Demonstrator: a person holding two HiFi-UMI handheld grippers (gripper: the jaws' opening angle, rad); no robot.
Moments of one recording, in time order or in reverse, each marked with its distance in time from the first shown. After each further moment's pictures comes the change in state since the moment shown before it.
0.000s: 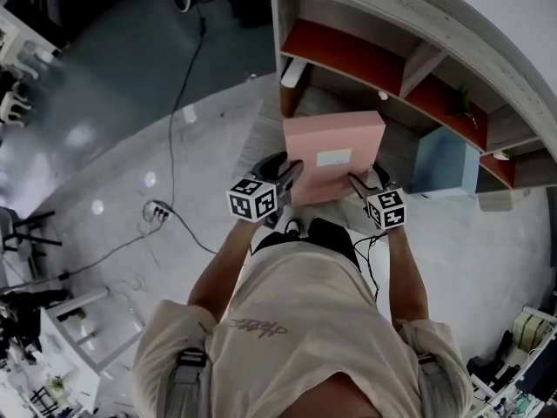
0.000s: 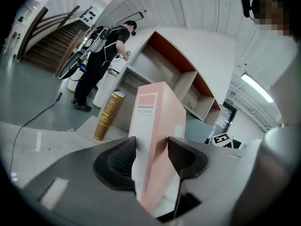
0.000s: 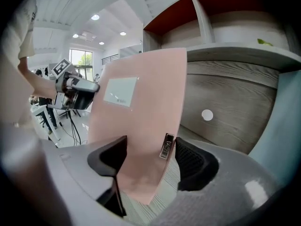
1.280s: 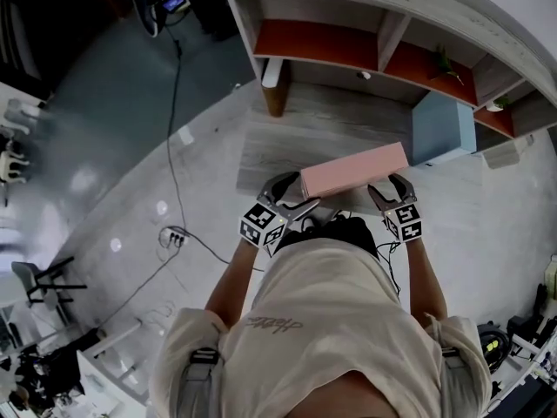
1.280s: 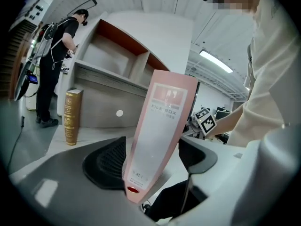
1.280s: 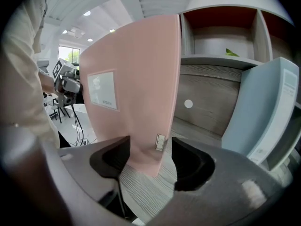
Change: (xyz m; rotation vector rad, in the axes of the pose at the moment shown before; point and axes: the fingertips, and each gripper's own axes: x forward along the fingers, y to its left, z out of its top) left arm -0.030 -0.073 -0.059 0.354 0.179 -0.347; right arm -0.080 0.021 -0.060 0.066 0.026 -0.152
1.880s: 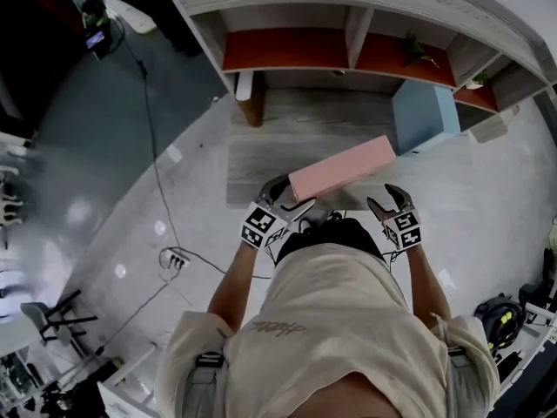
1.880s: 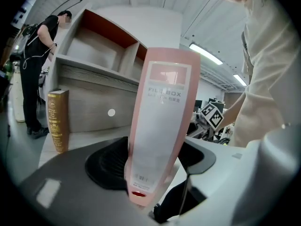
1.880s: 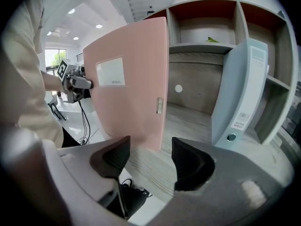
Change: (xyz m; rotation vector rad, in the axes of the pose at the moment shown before) left arm 0.030 0.003 -0.011 0.103 0.047 -0.078; right arm -0.033 0.004 -0.058 0.119 0.101 -0.057
